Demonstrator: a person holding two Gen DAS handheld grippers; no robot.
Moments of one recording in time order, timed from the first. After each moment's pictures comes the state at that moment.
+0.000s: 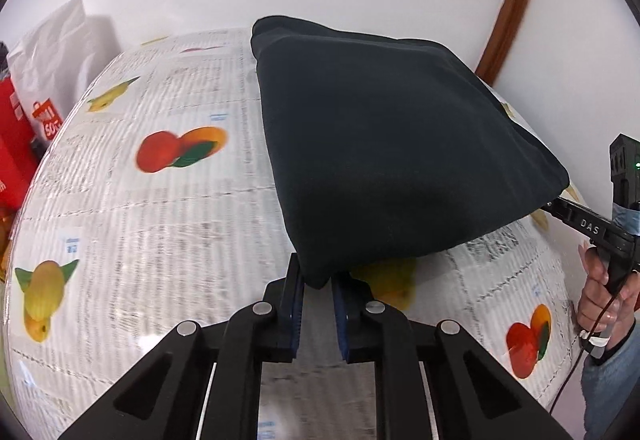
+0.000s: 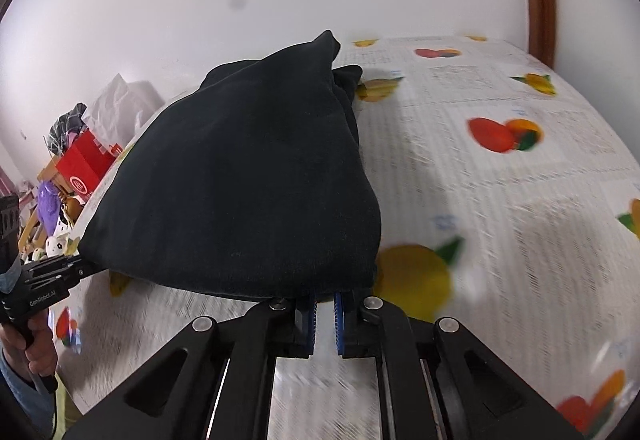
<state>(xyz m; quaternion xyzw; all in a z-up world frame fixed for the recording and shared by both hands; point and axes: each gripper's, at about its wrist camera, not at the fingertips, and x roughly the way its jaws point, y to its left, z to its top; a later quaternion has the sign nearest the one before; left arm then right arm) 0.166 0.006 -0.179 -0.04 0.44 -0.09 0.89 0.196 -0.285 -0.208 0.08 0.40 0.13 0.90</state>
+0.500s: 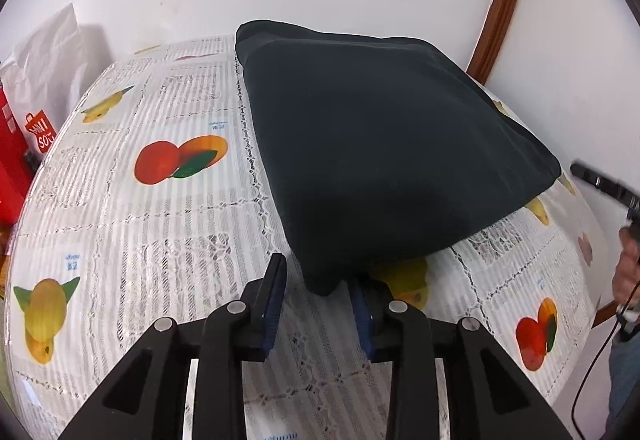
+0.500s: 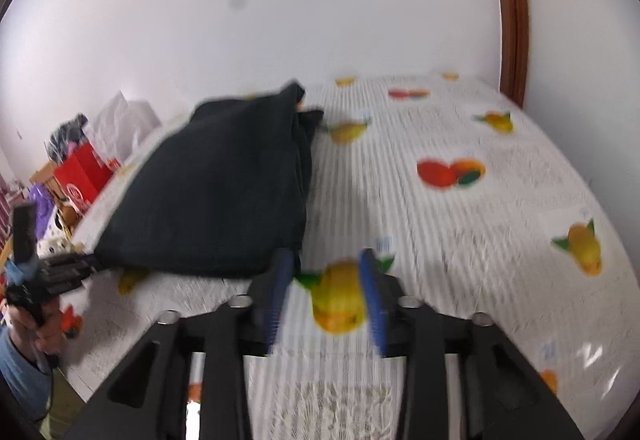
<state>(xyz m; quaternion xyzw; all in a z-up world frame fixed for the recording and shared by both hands) 0.173 0.009 -0.180 -0.02 0.43 -0.10 0.90 0.163 -0.322 -0.152 0.07 0.35 0.11 0.93</state>
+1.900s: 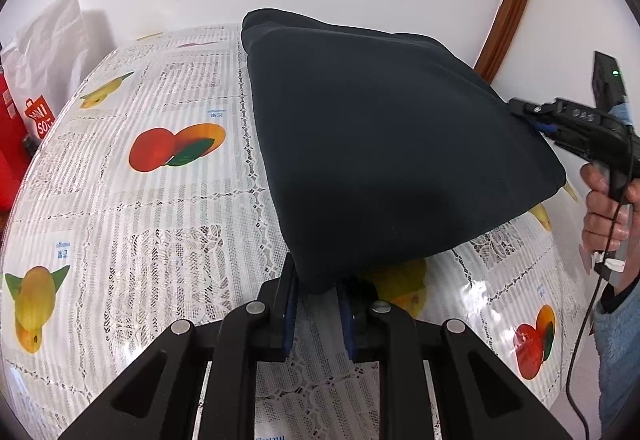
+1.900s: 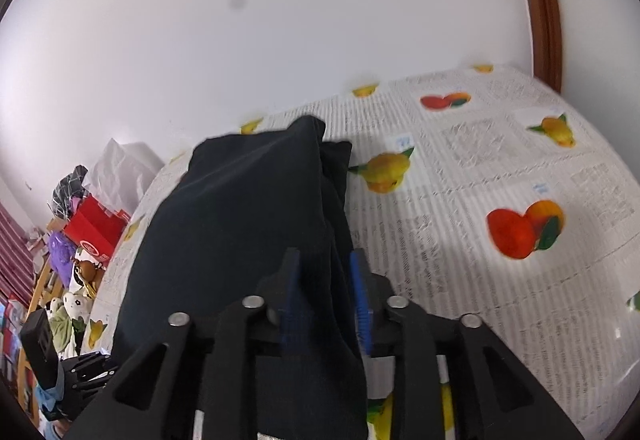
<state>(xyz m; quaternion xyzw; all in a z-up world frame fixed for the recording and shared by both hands) 0.174 0.012 -0.187 -0.04 0.44 -0.09 0.89 0.266 -0.288 -0.168 0.15 0.39 0.13 0.90</state>
